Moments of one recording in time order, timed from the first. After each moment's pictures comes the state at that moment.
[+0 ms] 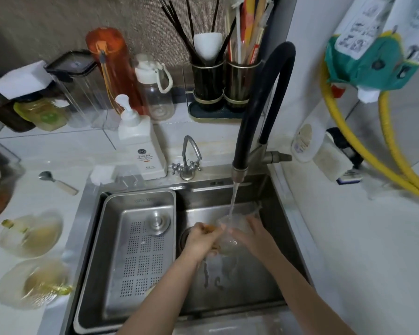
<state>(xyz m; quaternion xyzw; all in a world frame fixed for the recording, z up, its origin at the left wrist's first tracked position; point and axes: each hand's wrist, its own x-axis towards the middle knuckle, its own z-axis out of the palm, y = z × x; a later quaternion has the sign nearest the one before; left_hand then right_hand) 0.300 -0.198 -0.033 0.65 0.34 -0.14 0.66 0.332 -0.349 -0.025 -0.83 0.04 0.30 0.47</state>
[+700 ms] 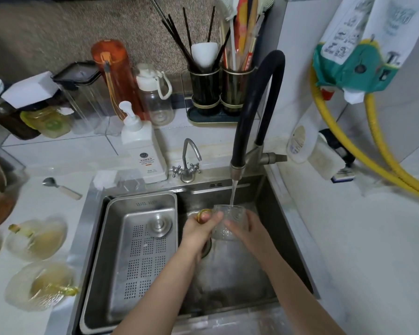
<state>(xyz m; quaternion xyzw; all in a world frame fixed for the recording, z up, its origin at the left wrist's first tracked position) 0.296 -0.195 -0.004 0.62 0.32 -0.04 0.71 0.316 -0.336 -0.008 -0.81 0.05 0.24 0.54</state>
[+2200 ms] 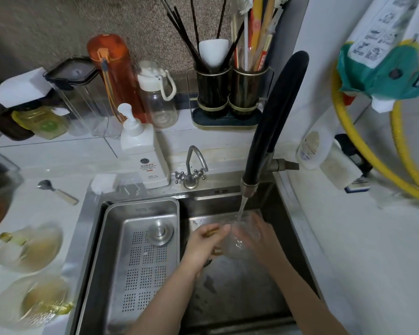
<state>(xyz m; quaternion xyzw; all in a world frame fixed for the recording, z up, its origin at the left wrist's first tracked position) 0.309 -0.180 -0.026 0.63 0.31 -0.14 0.70 0.349 -0.334 -0.037 -0.82 0.00 0.21 0.53</state>
